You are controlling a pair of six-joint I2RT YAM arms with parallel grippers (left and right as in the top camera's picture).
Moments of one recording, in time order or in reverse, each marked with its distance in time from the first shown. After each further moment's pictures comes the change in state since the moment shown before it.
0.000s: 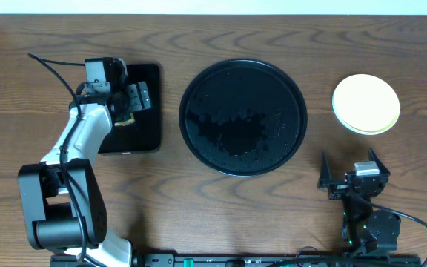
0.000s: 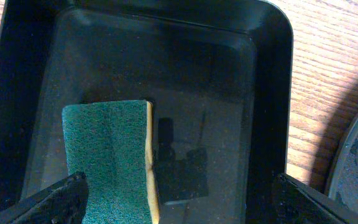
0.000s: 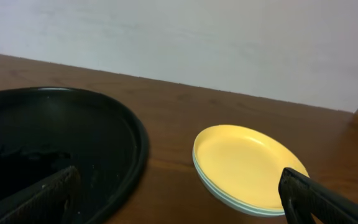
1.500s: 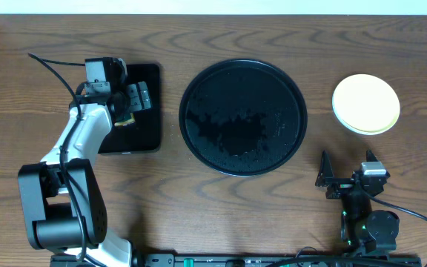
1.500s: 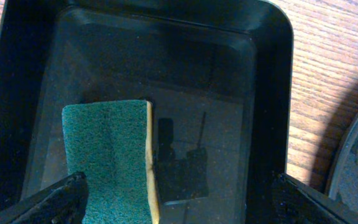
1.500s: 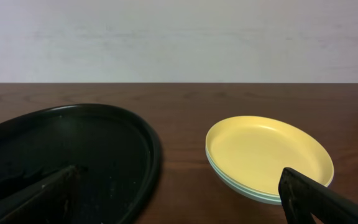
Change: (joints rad) left arm 0.000 0.000 0.000 0.000 0.000 0.000; right arm 0.029 0.000 0.000 -0.001 0.036 0.161
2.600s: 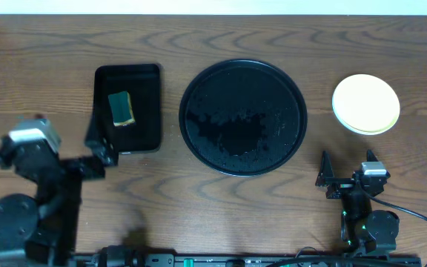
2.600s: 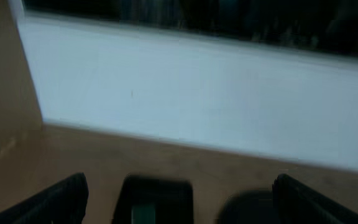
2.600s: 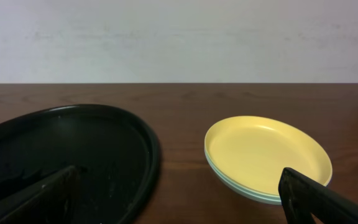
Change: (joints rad) left arm -0.002 -1.215 -0.070 -0.267 -0.049 0.008; right arm 0.000 0.000 0.000 0.000 0.005 0.000
